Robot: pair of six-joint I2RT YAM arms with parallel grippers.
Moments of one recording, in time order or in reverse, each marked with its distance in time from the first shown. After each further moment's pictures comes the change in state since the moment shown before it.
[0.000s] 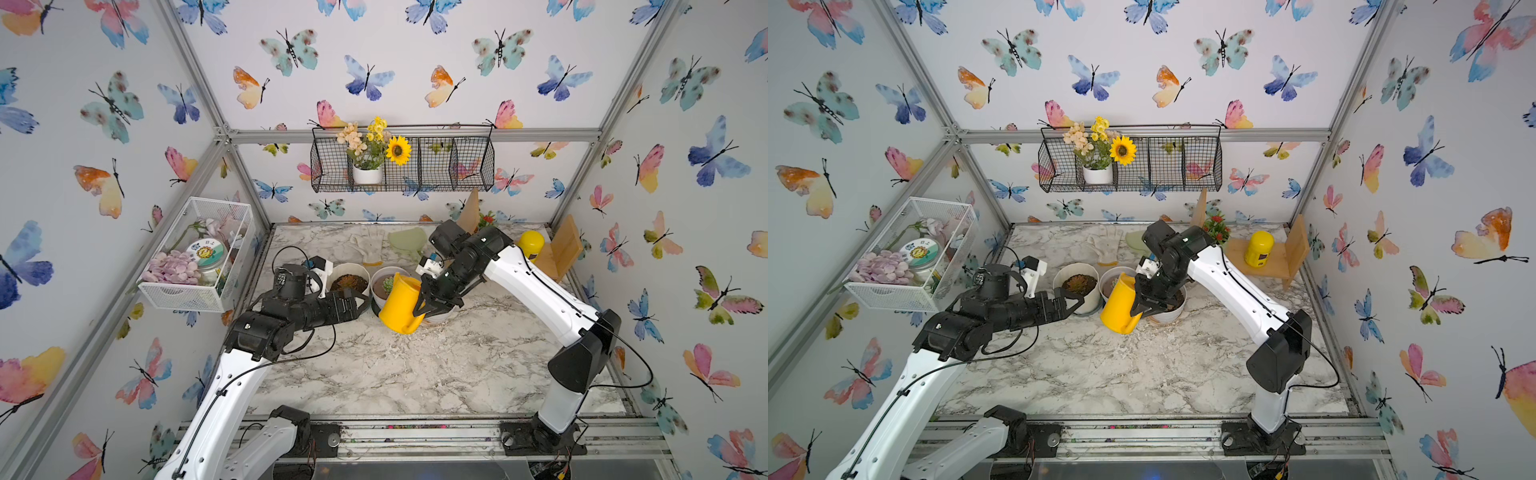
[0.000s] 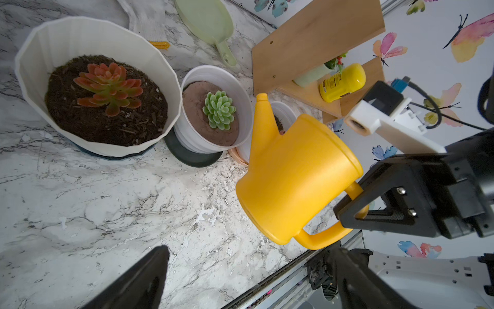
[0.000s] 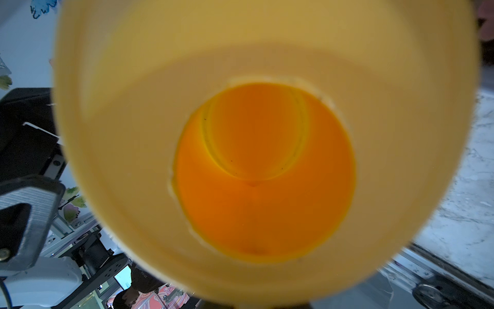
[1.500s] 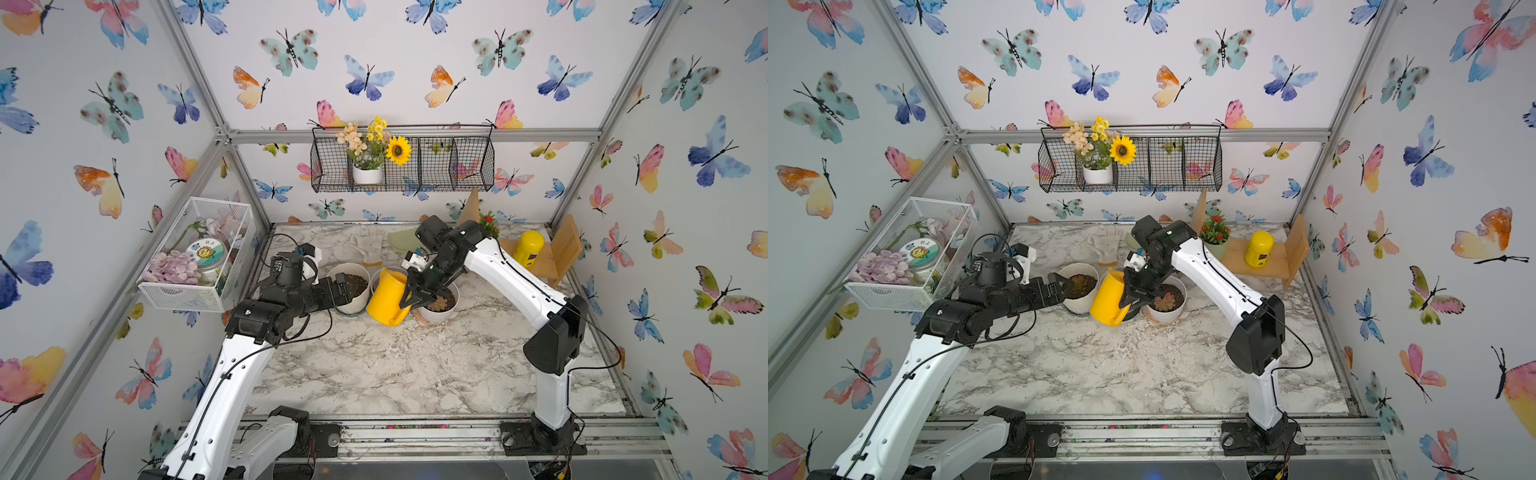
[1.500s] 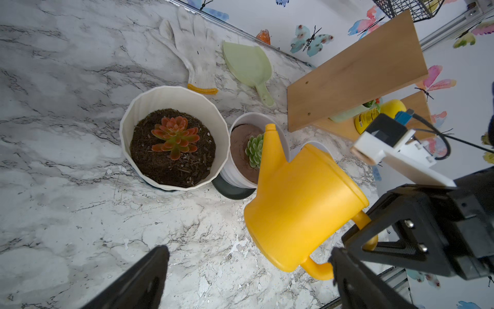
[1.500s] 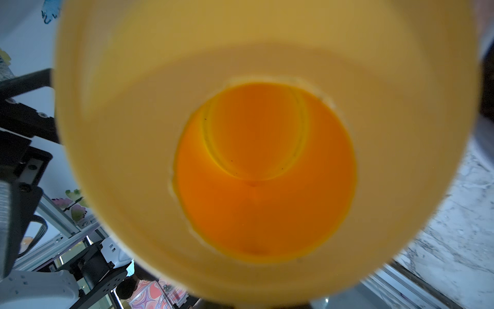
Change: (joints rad) left arm 0.074 0.085 0.070 0.022 -0.138 0.061; right arm -0.018 0.183 0.173 0.005 -0.043 -0.052
